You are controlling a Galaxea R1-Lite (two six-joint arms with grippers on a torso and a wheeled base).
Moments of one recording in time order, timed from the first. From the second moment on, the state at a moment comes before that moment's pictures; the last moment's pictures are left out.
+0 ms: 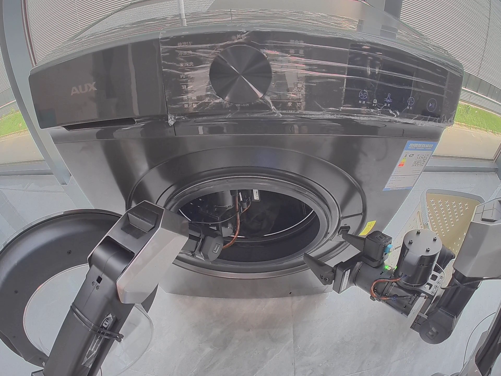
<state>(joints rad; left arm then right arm) -0.50 2.72 -1.88 -0.89 0.24 -0.10 0.61 2.02 -0.31 -1.55 -0.07 0.07</state>
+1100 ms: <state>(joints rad) -0.66 2.48 -1.16 -1.10 0.23 -0.07 0.60 2.02 -0.31 -1.55 -0.07 0.08</state>
